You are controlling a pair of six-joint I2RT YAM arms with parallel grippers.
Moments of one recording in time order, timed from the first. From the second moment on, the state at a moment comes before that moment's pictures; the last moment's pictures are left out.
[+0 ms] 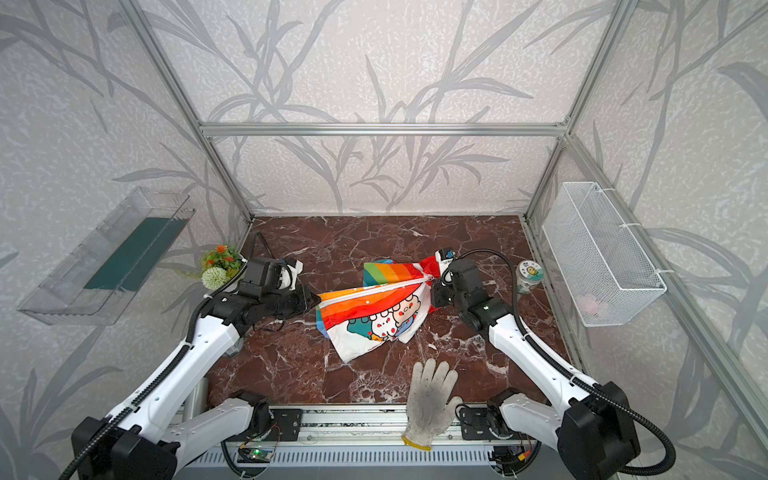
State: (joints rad) left arm -0.26 1.07 0.93 -0.74 0.33 -0.54; right arm 0.43 1.13 0.78 -0.28 0.01 0.21
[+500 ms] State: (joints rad) left arm -0.26 1.15 0.93 -0.65 0.36 -0.37; right arm 0.48 0.96 0.59 -0.37 0.07 0.46
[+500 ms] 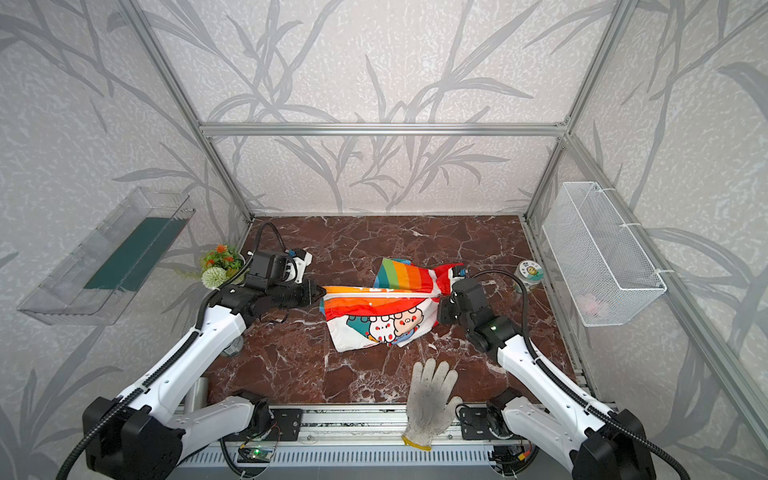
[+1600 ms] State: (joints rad) left arm -0.25 1.10 0.39 0.32 -0.36 -0.01; right arm 0.39 0.87 0.34 -0.03 0.52 0.12
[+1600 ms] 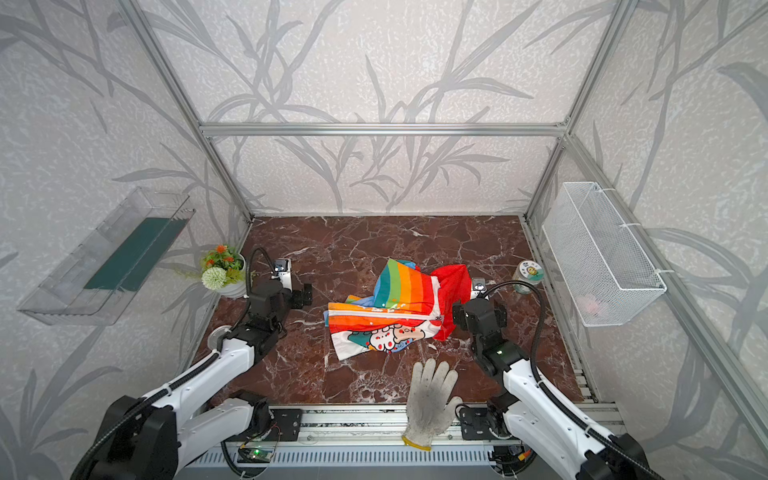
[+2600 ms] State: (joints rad) left arm -0.02 1.57 0.35 0.86 -0.38 -0.03; right arm 0.13 1.56 0.40 0.83 0.18 -0.07
